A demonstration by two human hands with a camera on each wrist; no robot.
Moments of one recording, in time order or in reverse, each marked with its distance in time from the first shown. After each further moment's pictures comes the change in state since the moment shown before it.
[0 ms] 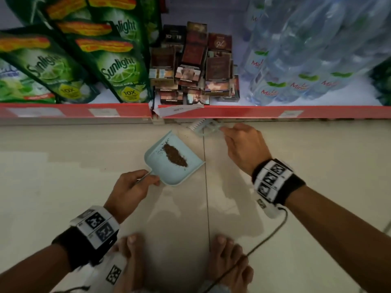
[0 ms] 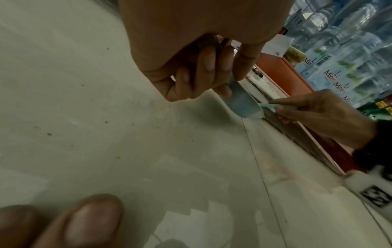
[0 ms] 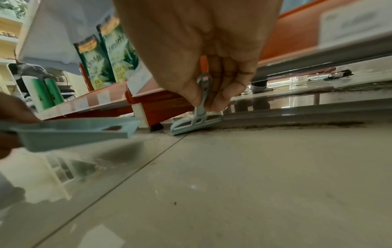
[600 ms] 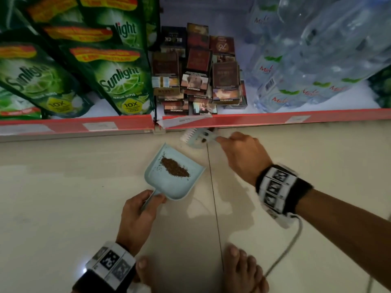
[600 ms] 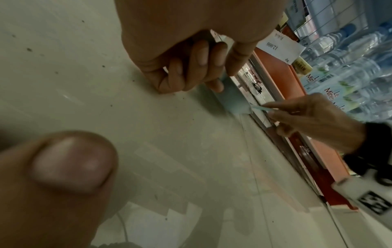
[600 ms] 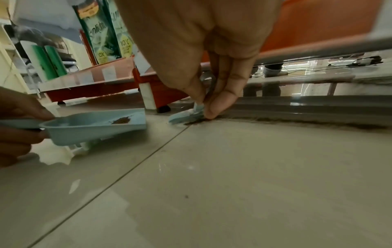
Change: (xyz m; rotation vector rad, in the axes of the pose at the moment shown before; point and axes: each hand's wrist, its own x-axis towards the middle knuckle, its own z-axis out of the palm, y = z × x) left_hand 0.000 -0.025 0.010 -0.056 0.047 0.050; right_hand 0.014 -0.026 0.001 -0.107 -0.238 0.049
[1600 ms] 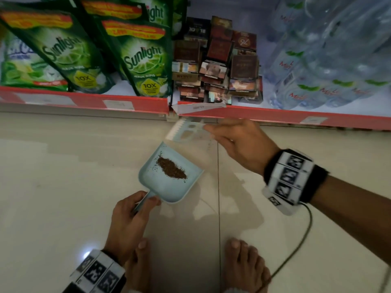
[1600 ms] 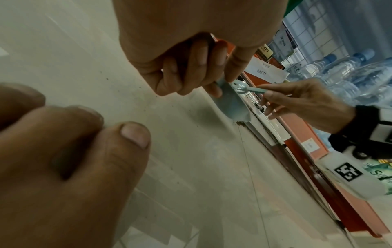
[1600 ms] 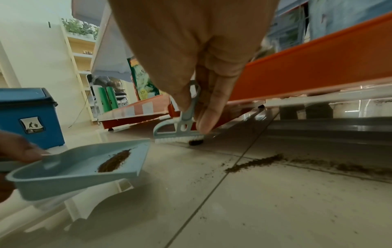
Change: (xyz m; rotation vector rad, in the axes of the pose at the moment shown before) left_hand -0.053 0.003 -0.010 -0.024 0.141 0.020; right_hand 0.010 -0.017 -0.021 0.232 0.157 -0.446
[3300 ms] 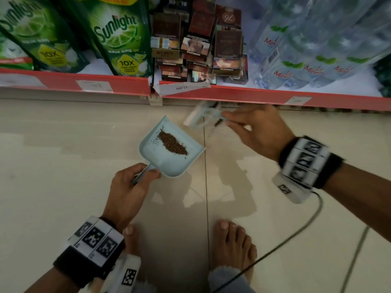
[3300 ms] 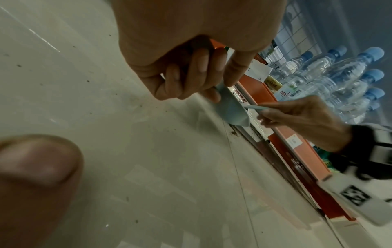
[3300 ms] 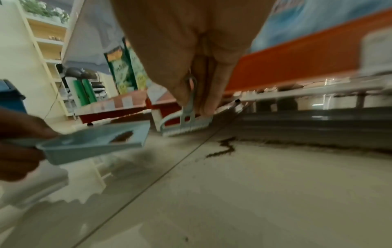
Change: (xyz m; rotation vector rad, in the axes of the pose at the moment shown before) left_hand 0.025 0.013 0.021 0.046 -0.088 0.010; right_hand -0.043 0.029 -0.020 -0.107 0.074 0.082
